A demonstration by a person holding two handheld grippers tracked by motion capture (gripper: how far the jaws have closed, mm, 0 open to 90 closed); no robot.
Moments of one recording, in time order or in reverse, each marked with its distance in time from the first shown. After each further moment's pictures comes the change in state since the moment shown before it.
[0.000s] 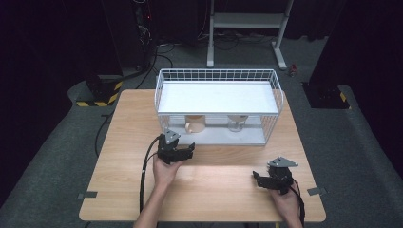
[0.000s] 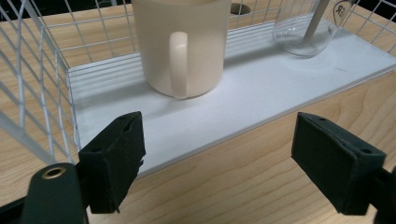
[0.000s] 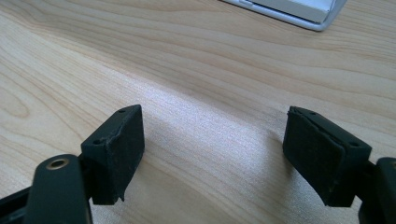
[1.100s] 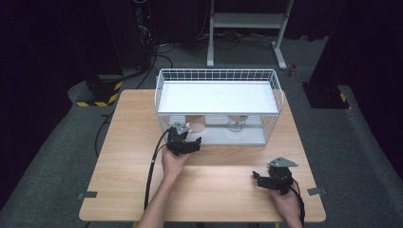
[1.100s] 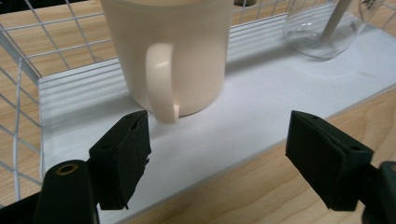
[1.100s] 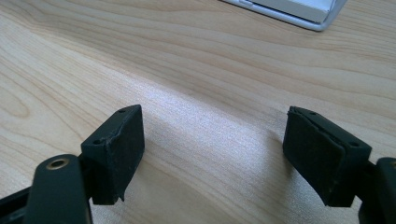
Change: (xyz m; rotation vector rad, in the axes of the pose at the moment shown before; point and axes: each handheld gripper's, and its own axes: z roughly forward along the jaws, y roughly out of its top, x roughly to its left) left arm -0.006 0.017 0.041 0.051 0.005 0.012; right arm 0.000 0.000 0.000 0.001 0.000 0.003
